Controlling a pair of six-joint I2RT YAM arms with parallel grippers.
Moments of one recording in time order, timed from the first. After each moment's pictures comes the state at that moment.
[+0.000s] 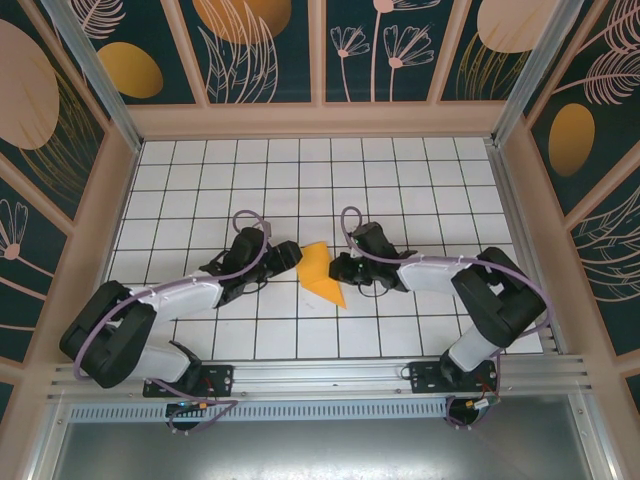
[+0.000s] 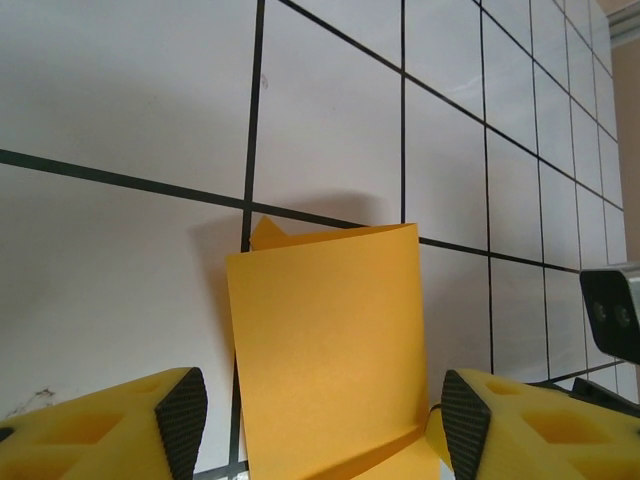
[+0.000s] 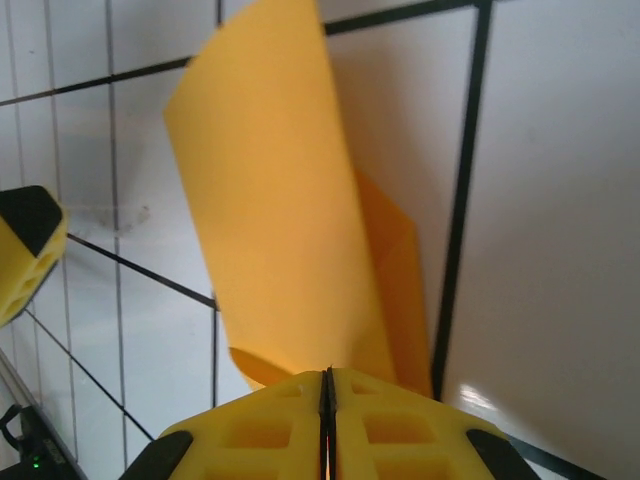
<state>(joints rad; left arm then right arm) -0.62 1.39 0.54 0.18 0.11 -0.96 0.70 1.60 0.66 0.09 -0.36 0.80</state>
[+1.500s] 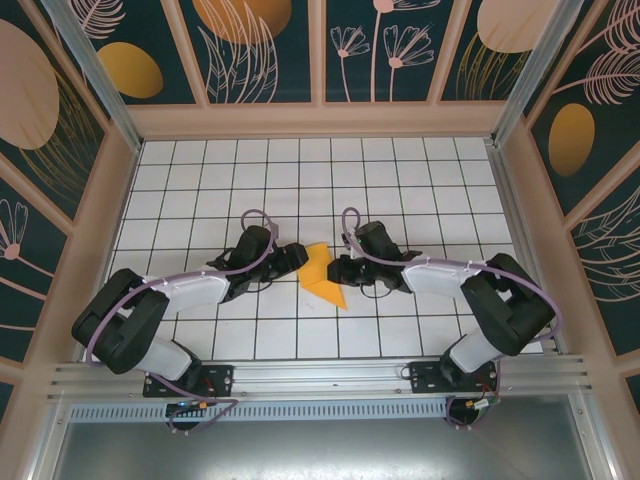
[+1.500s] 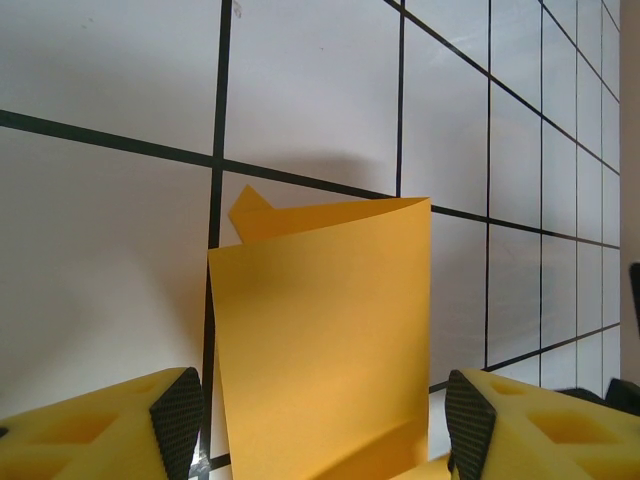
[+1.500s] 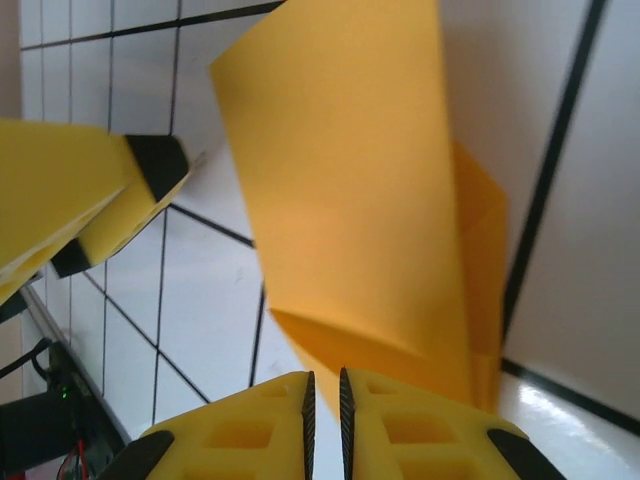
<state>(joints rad) -0.62 1.47 0.57 0.20 0.20 -0.97 0.69 1.54 0.66 0.06 -0.45 0.73</state>
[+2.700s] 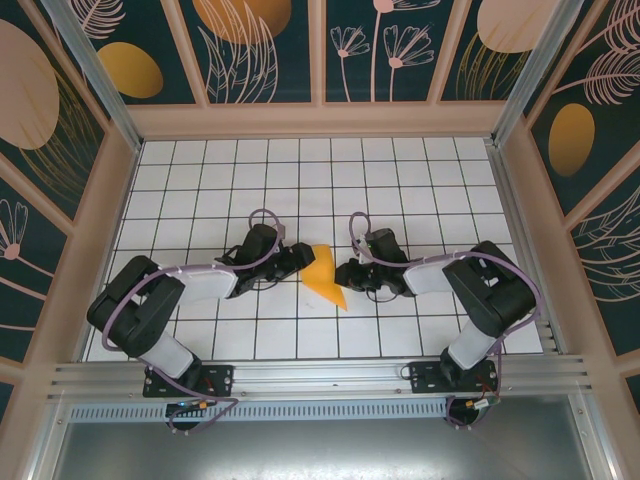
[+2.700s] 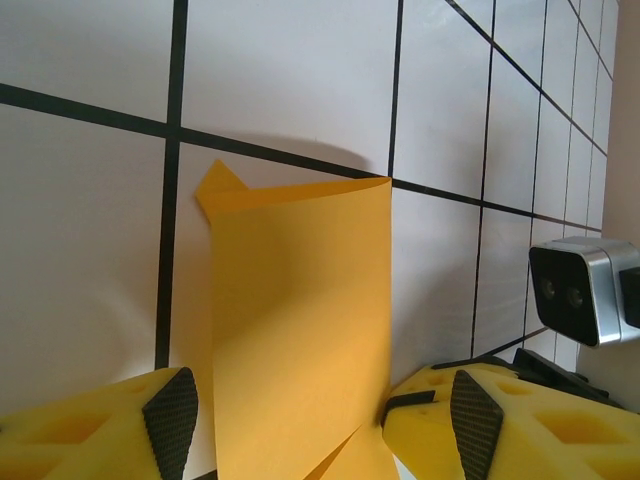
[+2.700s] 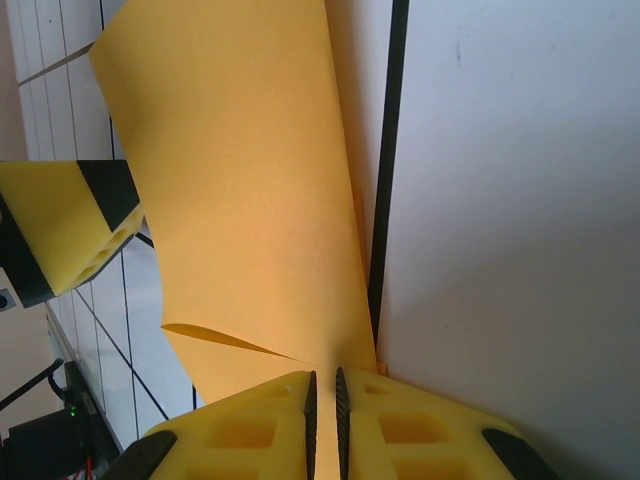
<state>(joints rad) -0.62 1.59 0.60 0.27 0.29 -1.02 0.61 1.66 0.54 0.29 -0.55 0.79</state>
